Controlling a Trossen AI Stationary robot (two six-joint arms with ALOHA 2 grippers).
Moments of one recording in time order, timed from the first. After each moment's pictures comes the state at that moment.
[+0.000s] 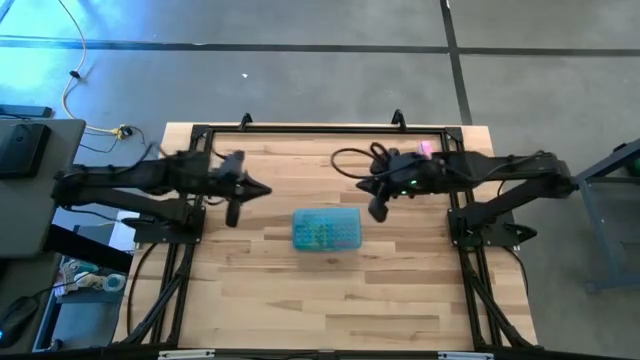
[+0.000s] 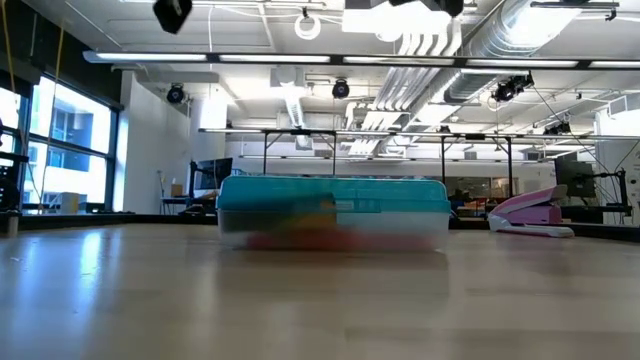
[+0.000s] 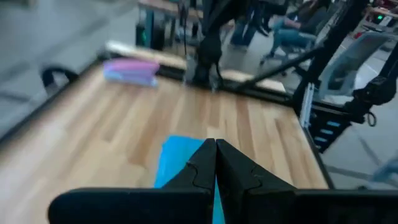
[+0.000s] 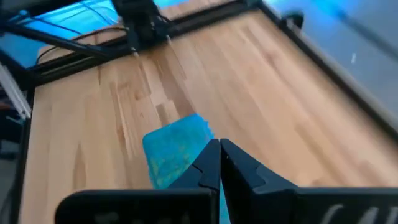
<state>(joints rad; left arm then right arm) 0.13 0.81 0.83 -0.34 -0.02 -0.23 0.08 1.29 1.36 -0.72 0.25 0.38</state>
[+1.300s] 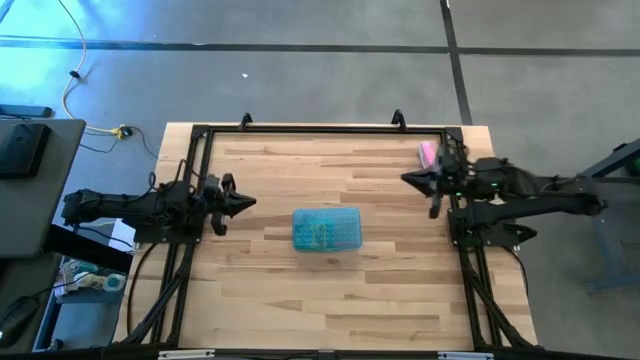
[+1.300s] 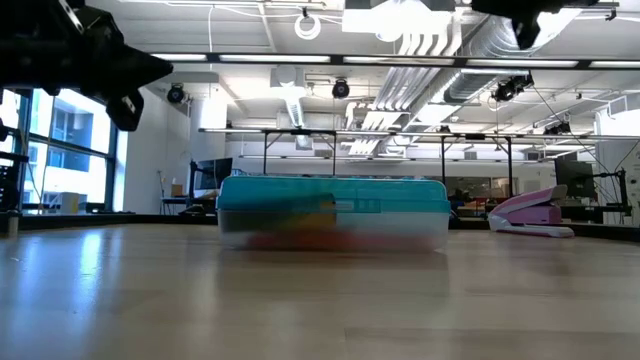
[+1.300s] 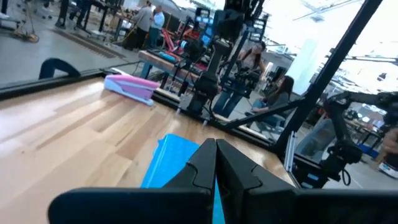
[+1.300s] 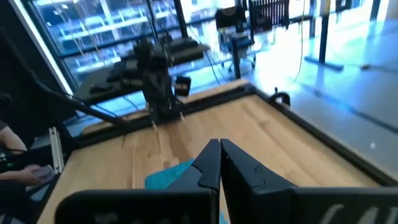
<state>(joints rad) 0.13 0.20 0.04 0.19 -0.05 -0.42 0.02 0.55 0.65 -0.24 0.23 0.23</state>
